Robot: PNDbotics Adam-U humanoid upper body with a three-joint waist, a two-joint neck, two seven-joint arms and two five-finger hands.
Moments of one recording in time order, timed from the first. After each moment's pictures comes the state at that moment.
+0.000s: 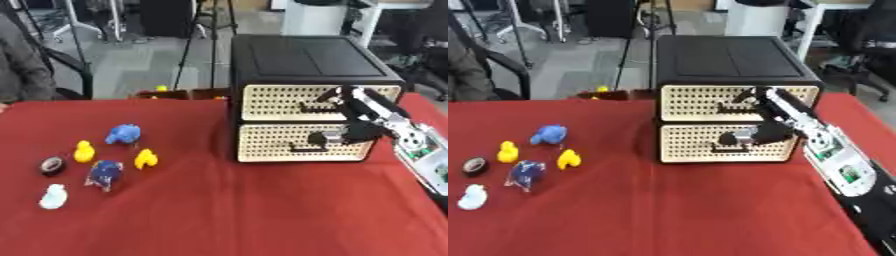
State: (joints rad) left arm -0.30 0.53 0.11 -1.57 -0.06 -0.11 -0.16; right arm -0.53 -0.65 0.17 -1.39 0.20 -0.01 0.15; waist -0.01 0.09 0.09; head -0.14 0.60
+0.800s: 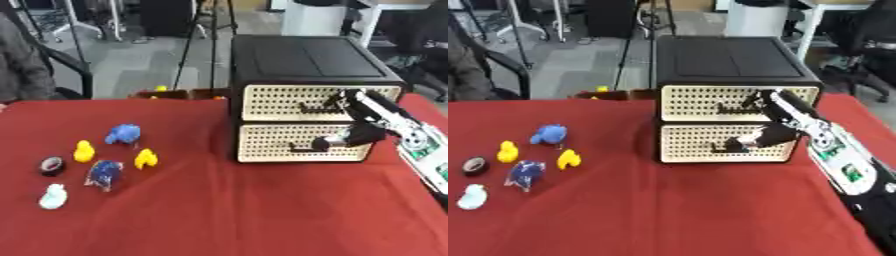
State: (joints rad) left arm -0.30 0.53 0.11 -1.57 -0.06 -0.11 -0.16; right arm -0.54 -0.67 0.17 -1.34 0.32 0.00 0.18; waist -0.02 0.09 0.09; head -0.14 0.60
